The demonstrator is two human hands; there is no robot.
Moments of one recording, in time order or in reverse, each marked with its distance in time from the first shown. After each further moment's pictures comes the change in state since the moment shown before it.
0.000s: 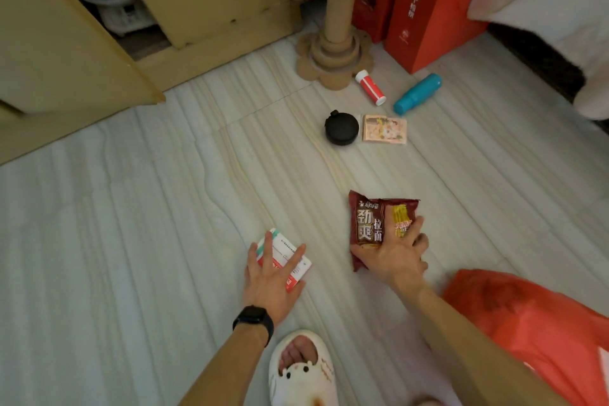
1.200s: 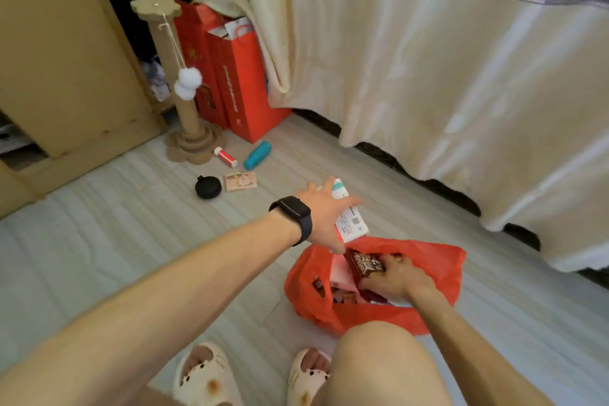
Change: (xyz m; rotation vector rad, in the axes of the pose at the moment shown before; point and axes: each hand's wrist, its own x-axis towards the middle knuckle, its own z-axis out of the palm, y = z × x) left_hand -0.125 0.336 -0.250 0.343 -0.010 0.883; right_hand -0.215 0.237 -0.182 0.077 -0.014 0.227
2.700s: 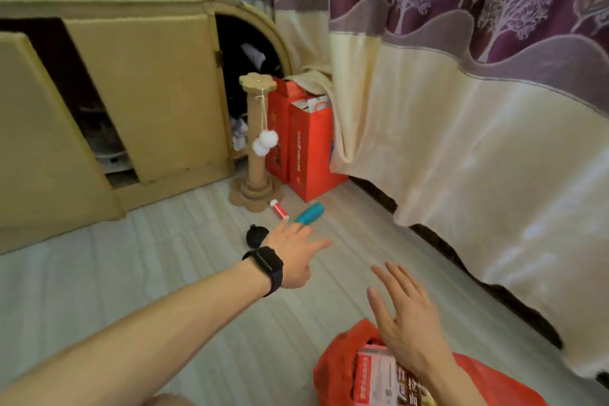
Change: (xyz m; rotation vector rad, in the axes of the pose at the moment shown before) left_hand -0.052 -0.114 -0.004 0.143 0.200 -0.228; right_hand -0.021 -0.098 -0.042 0.031 0.499 -0.680
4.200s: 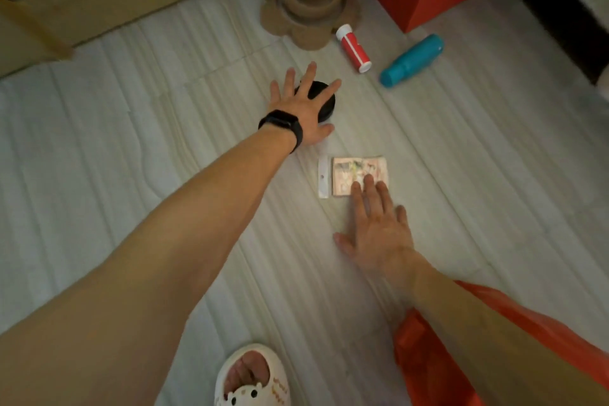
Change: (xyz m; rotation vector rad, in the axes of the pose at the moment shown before) left_hand 0.162 -0.209 0.300 -0.251 -0.279 -0.421; right_hand 0.171 -0.015 0.327 -0.412 -0.719 -0.141
